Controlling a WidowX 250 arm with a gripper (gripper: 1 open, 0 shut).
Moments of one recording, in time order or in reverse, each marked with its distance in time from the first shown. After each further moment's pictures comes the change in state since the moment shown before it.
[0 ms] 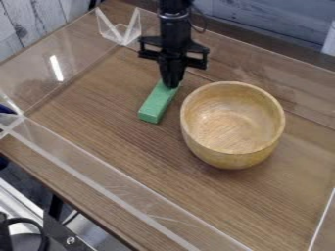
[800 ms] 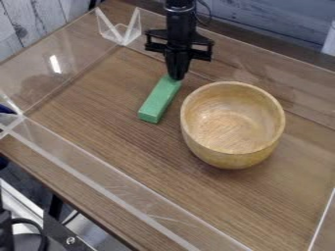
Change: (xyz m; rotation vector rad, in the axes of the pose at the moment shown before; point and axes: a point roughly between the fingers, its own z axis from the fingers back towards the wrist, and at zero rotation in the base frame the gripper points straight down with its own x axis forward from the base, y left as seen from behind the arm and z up) arm 0.020 -0.001 -0.005 0.005 -0.009 0.006
